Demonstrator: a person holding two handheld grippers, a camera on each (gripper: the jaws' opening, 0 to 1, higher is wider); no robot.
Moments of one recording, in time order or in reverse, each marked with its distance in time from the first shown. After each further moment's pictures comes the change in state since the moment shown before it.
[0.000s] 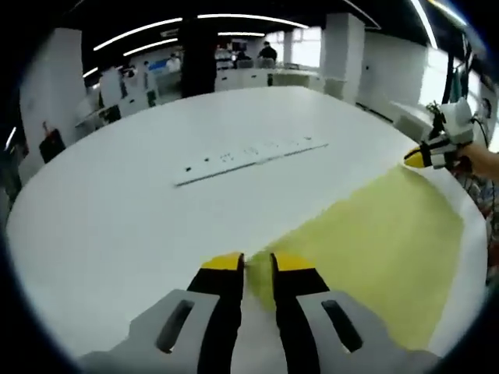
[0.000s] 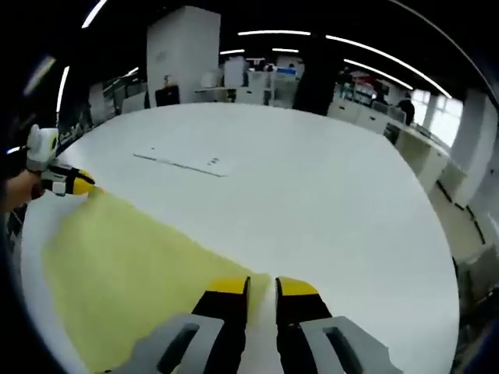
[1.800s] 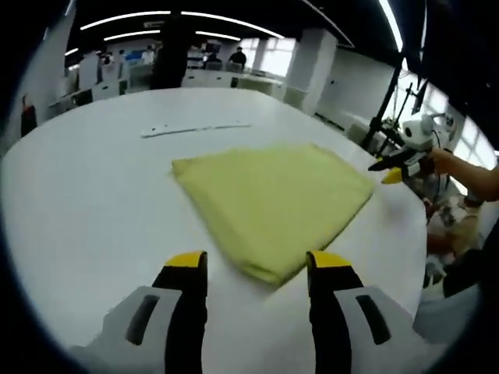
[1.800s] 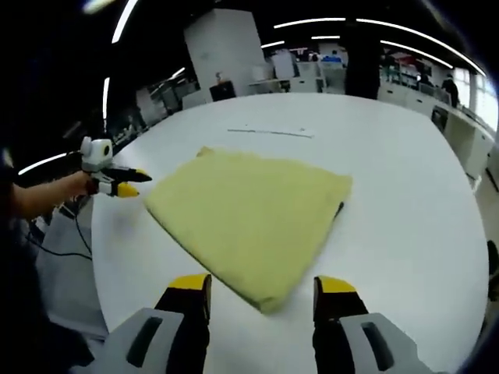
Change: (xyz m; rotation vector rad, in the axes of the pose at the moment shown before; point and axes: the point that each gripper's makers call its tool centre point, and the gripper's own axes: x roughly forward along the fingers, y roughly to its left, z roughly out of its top) left arm -0.129 -0.084 -0.099 -0.077 -0.022 -0.266; right arm -0.142 0.091 -0.108 -0.006 0.061 0.363
